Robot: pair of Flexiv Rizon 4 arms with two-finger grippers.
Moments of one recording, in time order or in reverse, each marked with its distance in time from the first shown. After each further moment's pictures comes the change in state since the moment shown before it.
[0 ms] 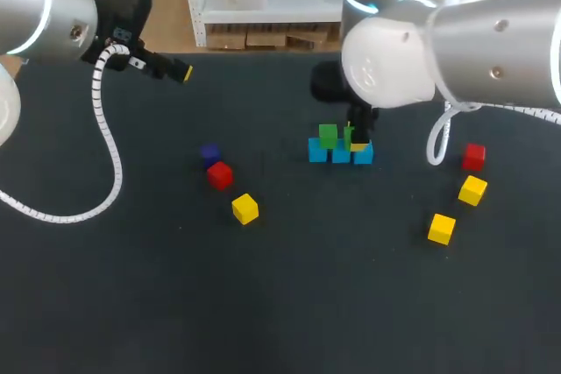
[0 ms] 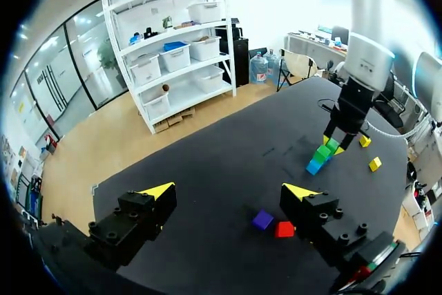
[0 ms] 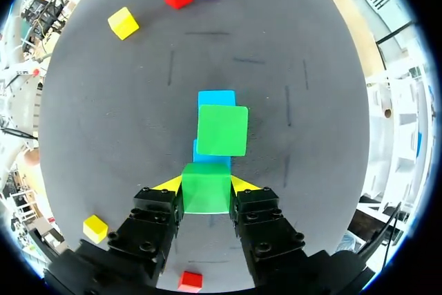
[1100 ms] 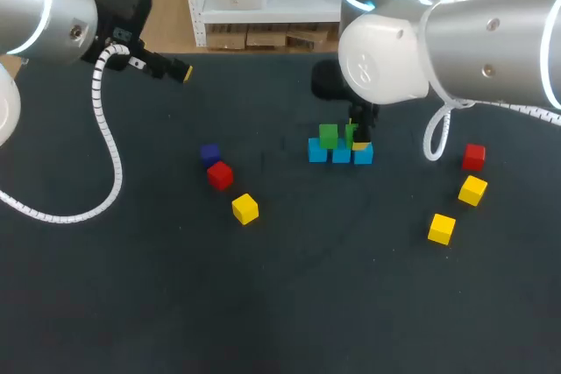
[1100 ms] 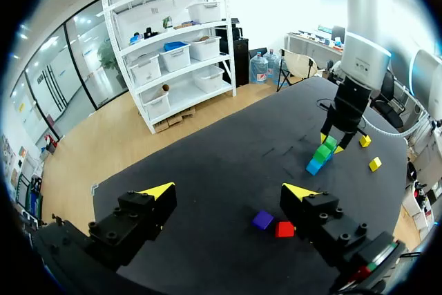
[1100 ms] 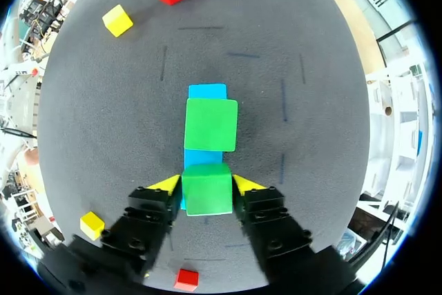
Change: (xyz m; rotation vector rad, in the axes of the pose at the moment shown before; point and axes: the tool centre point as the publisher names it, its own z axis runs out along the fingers) left arm 0.000 0.000 0.000 0.000 0.000 0.000; right arm 0.005 -0.006 0.001 -0.003 0.020 0.004
